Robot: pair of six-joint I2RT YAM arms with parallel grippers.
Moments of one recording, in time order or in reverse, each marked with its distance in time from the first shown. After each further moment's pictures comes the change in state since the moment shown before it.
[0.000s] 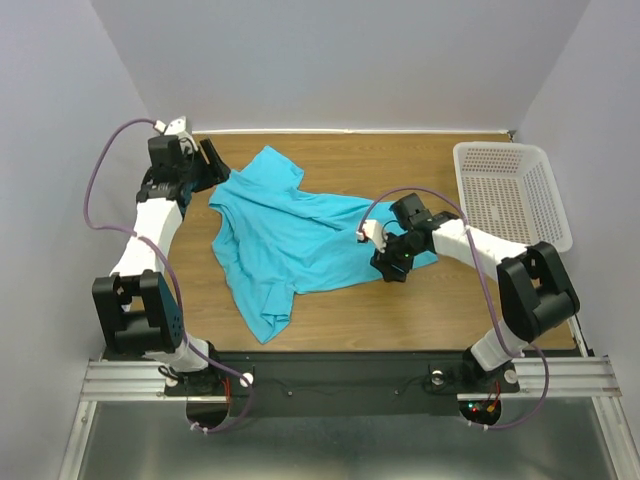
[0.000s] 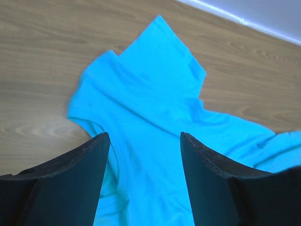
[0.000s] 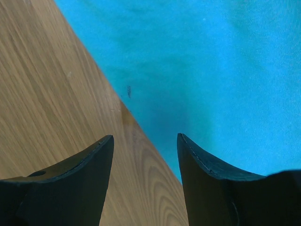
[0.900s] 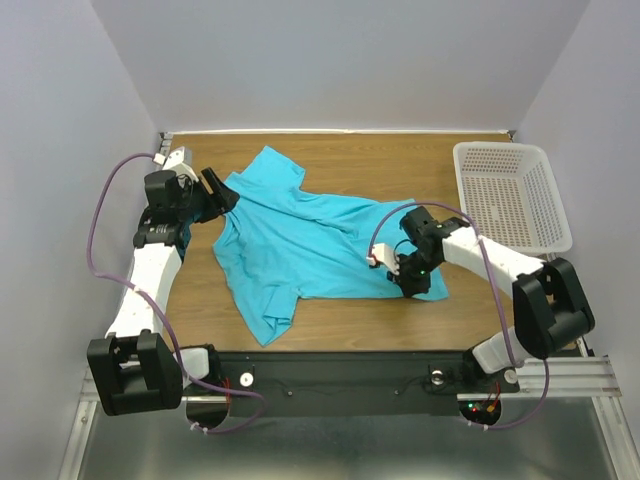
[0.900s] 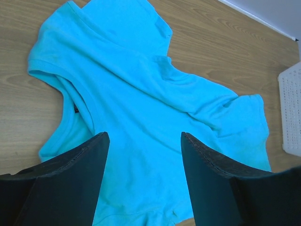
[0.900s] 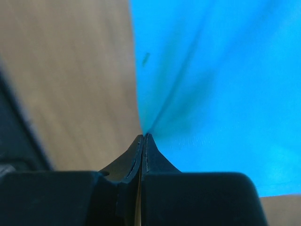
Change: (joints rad) left arm -0.001 -0.327 -0.325 0.029 0.127 -0.098; right arm 0.000 -0.093 -0.069 -0.252 0.016 -0.151
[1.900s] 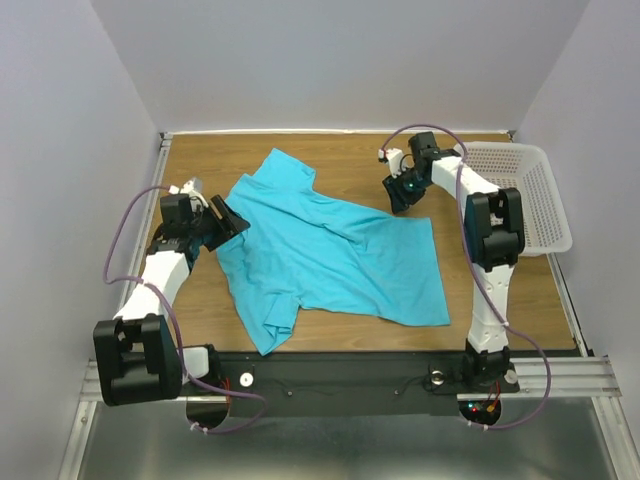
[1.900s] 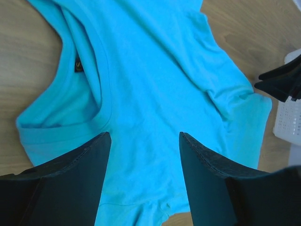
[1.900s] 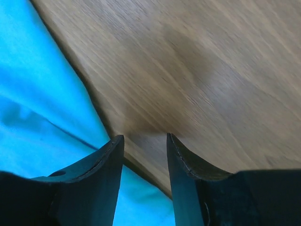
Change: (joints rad) left arm 0.000 0.037 -0.177 0.040 0.051 -0.114; right arm -0.279 0.695 0.863 0.103 0.054 0.393
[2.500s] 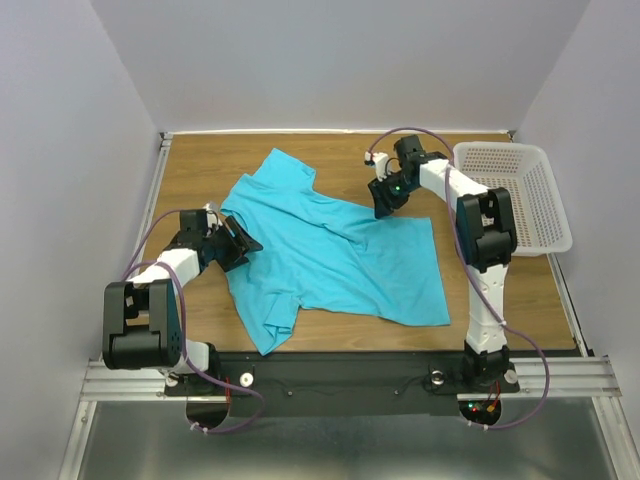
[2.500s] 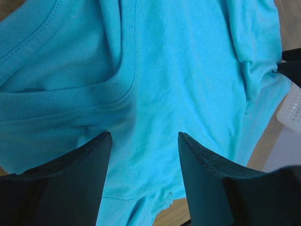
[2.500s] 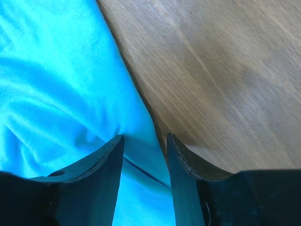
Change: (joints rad) left arm -0.039 0.190 -0.109 0.052 0.058 -0.109; right arm 0.071 0.025 0.008 0.006 -0.111 0.089
